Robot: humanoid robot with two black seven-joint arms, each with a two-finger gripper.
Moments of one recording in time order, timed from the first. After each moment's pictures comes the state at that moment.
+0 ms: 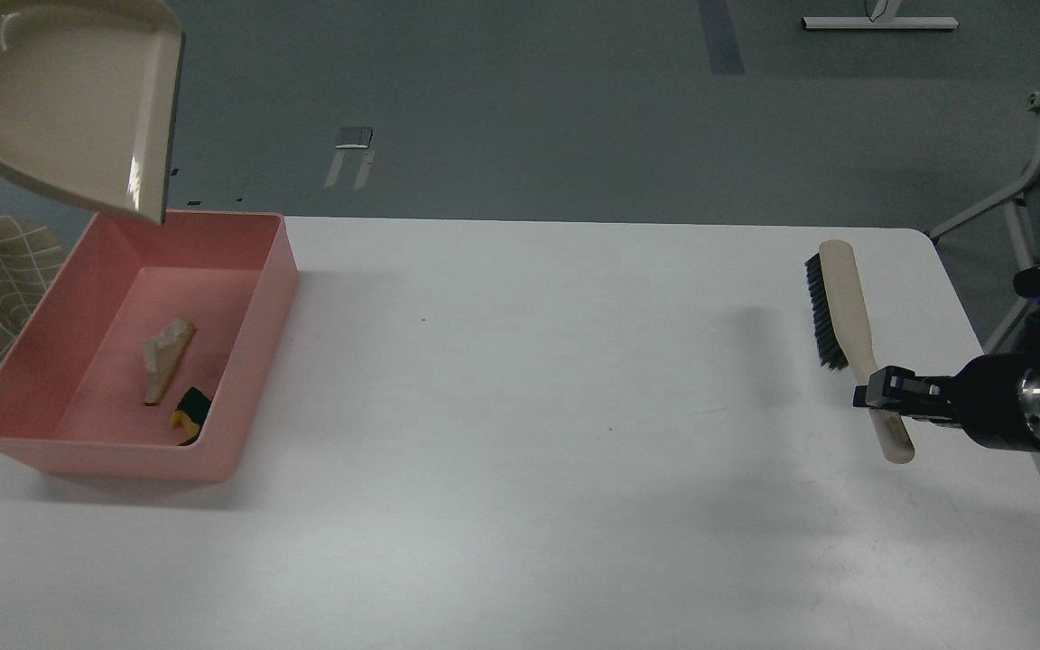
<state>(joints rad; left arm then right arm) -0.37 1.41 -1.13 -1.14 0.68 -0.28 -0.49 0.81 -1.05 0.37 1.61 -0.97 0.49 -0.37</state>
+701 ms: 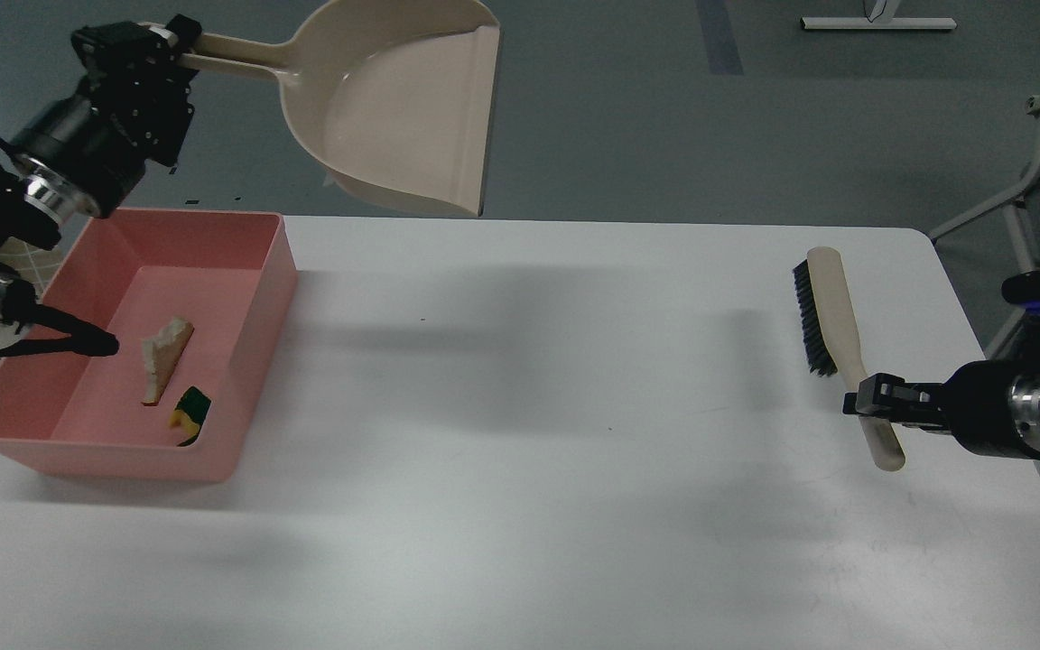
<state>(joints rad) -0.55 0.68 -0.98 -1.21 0.67 -0.13 -0.28 0.80 -1.04 0.37 1.63 -0.97 0.49 -0.37</state>
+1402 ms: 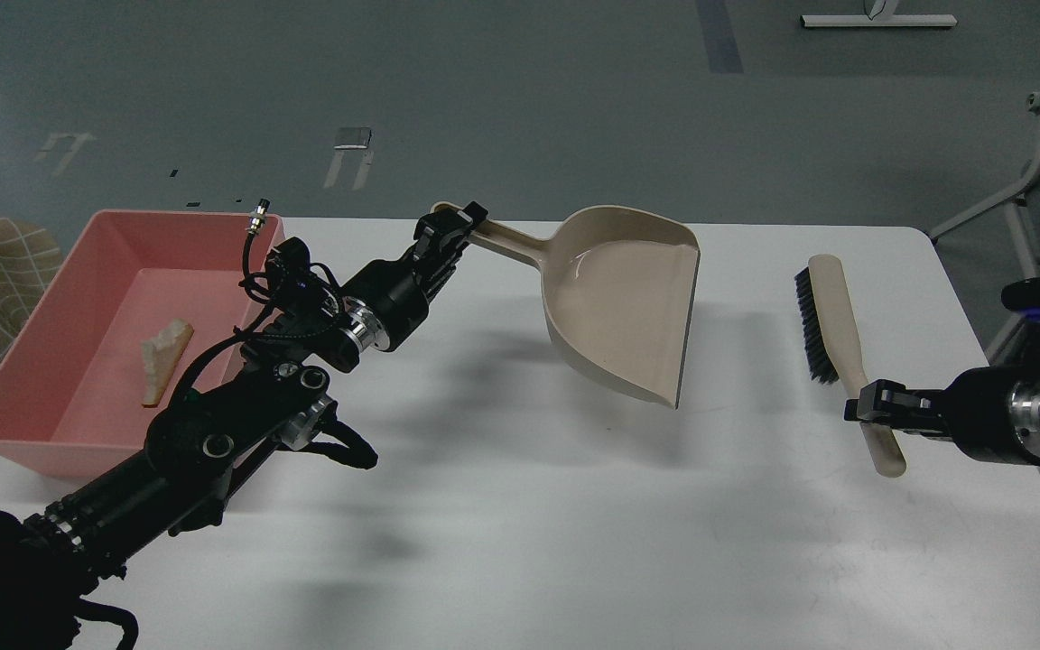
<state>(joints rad) -0.56 0.22 -0.74 -1.00 1.08 0.04 -0.28 0.78 -1.04 0.37 1.62 -0.97 0.49 -0.37</state>
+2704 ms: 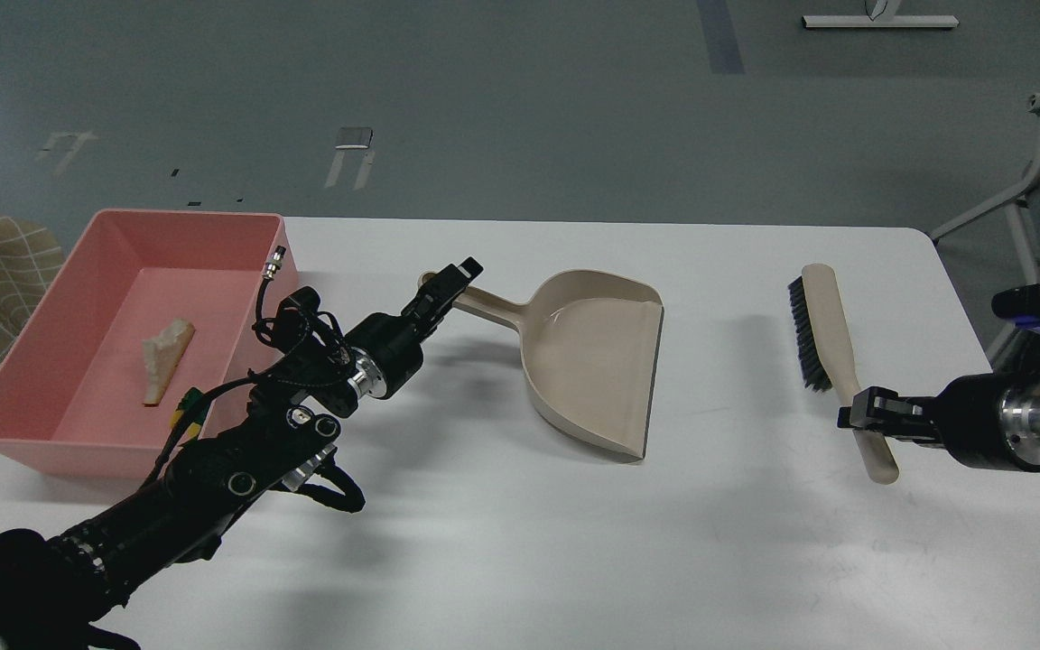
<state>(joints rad) -0.51 0.20 -0.68 -0.89 1.14 0.06 -0.33 0.77 -1.01 0.37 1.61 -0.97 0.49 -0.37</state>
